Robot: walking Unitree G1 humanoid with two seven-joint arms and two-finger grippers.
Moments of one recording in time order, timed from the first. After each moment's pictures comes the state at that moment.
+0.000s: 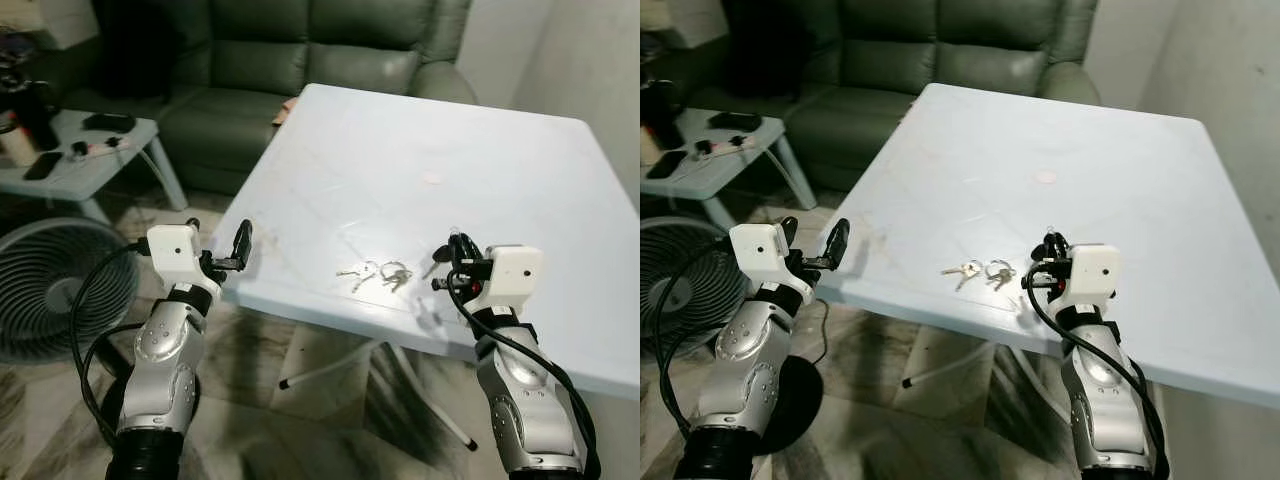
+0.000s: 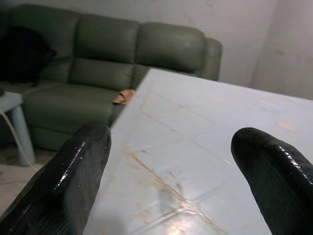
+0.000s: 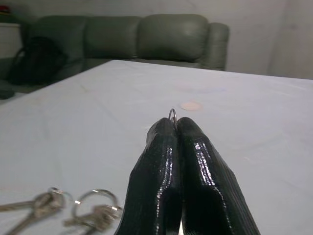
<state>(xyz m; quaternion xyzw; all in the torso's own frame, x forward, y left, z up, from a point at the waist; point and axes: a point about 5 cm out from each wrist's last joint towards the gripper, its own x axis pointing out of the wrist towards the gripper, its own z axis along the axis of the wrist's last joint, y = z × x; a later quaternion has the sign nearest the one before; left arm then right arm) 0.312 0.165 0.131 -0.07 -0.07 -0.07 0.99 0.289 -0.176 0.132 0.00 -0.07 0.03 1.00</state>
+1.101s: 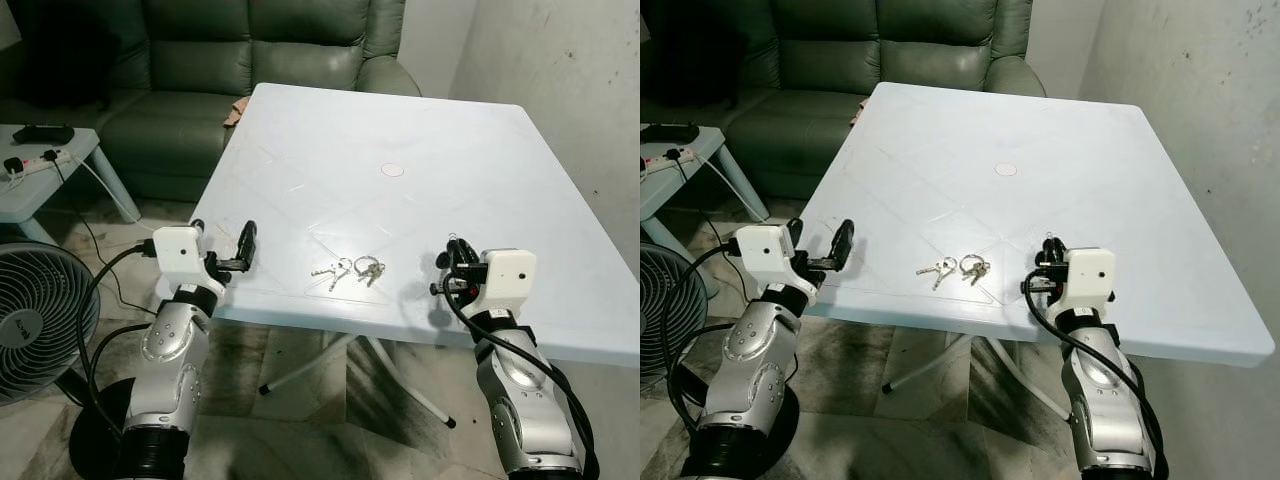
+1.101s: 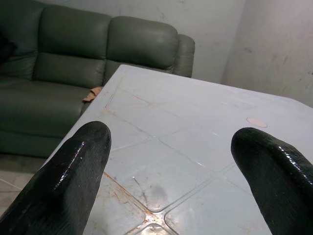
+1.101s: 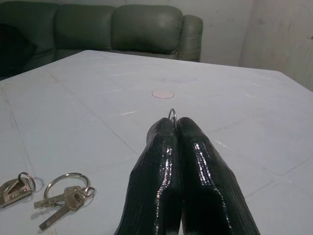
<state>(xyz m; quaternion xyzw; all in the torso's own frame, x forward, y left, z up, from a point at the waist) 0.313 0.159 0.131 -0.08 -0.07 -0.08 0.99 0.290 -0.176 0.127 -0.01 -0.06 0.03 1.00</state>
